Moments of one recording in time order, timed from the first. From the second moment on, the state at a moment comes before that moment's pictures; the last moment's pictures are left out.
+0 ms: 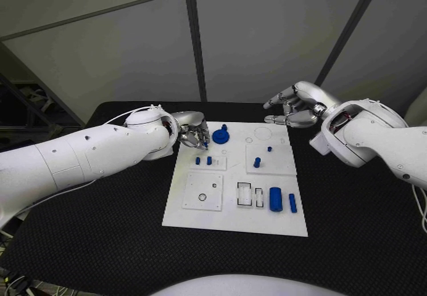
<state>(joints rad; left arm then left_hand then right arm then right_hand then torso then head) 1.23 -0.70 0.01 1.28 -1.38 -0.05 -0.08 1.47 -0.13 0.41 0.00 0.13 1.14 0.12 0.08 0.20 1.26 0.06 0.09 0.07 1.46 -0.02 1.20 1.04 0.12 1.29 0.09 1.16 1.14 1.27 -0.81 0.07 1.51 -1.14 -0.32 -0.04 1.41 -0.17 0.25 0.22 0.22 0.95 0.12 0.07 0.12 1.37 0.03 1.11 1.23 1.47 -0.04 1.34 1.25 0.02 1.47 0.07 1.50 1.31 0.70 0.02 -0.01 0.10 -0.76</state>
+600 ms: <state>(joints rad) 1.22 -0.68 0.01 1.26 -1.38 -0.04 -0.08 1.47 -0.13 0.41 0.00 0.13 1.14 0.12 0.08 0.20 1.26 0.06 0.09 0.07 1.46 -0.02 1.20 1.04 0.12 1.29 0.09 1.16 1.14 1.27 -0.81 0.07 1.51 -1.14 -0.32 -0.04 1.41 -0.17 0.25 0.22 0.22 0.95 0.12 0.07 0.12 1.37 0.03 1.11 1.23 1.47 -0.04 1.34 1.25 0.02 1.47 0.07 1.50 1.31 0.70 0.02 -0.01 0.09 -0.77</state>
